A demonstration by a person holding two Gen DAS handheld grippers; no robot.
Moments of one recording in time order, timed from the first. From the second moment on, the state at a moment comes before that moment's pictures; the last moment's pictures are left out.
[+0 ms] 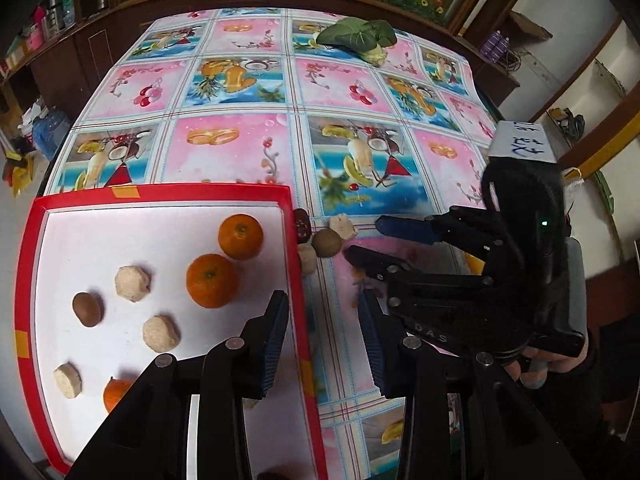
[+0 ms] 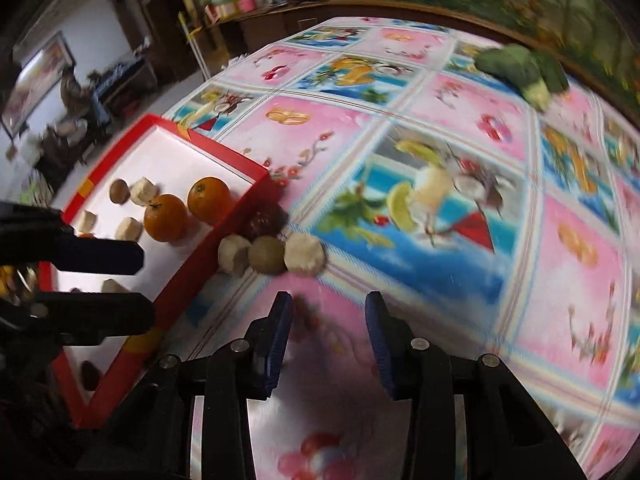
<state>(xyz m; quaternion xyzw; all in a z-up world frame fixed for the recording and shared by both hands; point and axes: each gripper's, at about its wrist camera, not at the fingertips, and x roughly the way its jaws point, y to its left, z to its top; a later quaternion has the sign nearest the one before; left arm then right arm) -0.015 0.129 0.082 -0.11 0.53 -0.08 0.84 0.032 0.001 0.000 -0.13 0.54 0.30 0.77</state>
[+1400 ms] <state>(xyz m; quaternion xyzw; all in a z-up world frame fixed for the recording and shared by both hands) -0.012 0.106 0.084 -0.08 0.53 -0.07 0.84 0.031 -0.050 0.002 -0.03 0.57 0.22 0.79</state>
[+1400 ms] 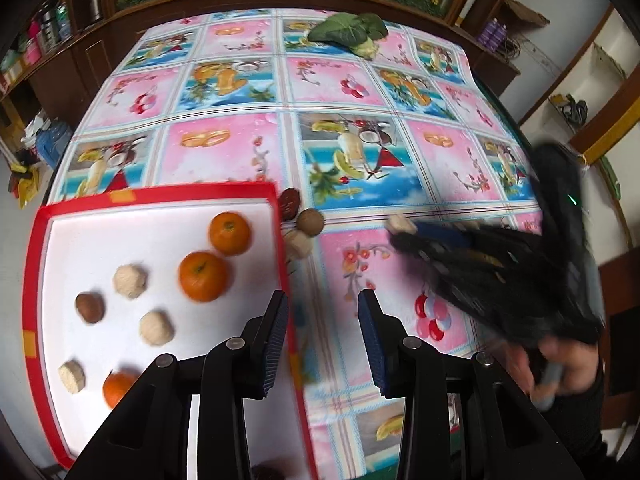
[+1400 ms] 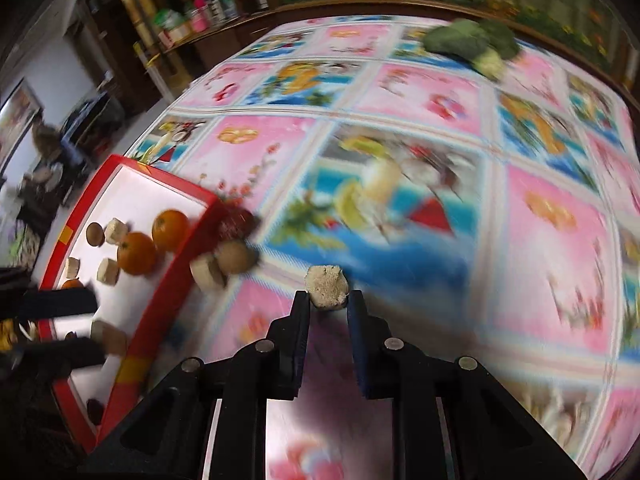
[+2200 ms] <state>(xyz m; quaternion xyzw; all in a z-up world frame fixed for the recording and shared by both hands) 0.090 0.058 0.039 0.05 0.59 0.00 0.81 -0.015 -0.116 0.011 0.05 0.55 0.18 0.81</state>
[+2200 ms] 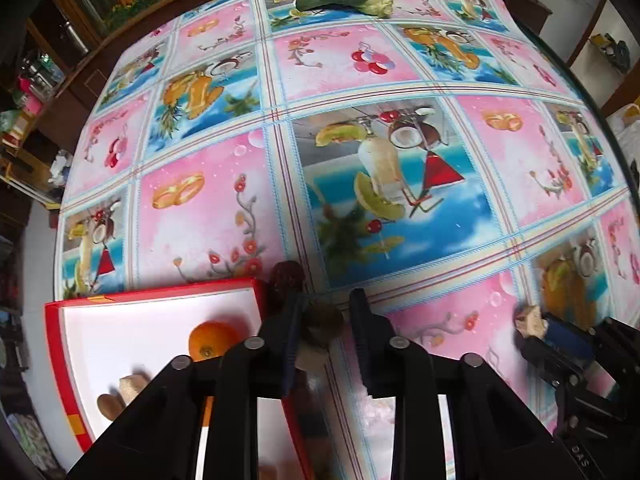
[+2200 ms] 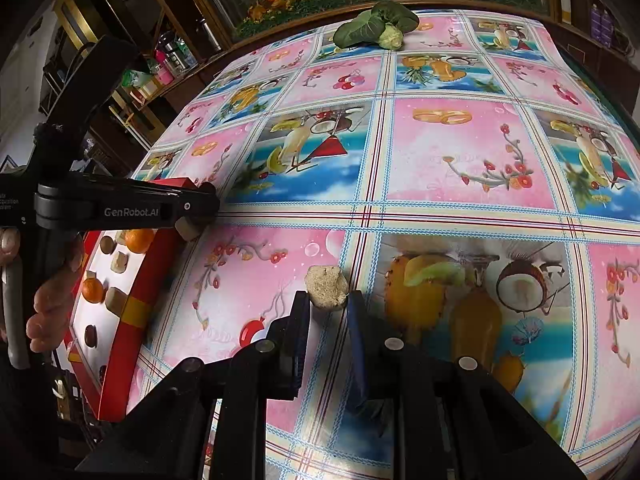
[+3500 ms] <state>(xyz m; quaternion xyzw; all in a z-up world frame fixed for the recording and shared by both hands) -0.032 0.119 0.146 -0.09 0.55 -0.12 0.82 -0.043 -0.089 0.061 0.01 0.53 0.18 0.83</state>
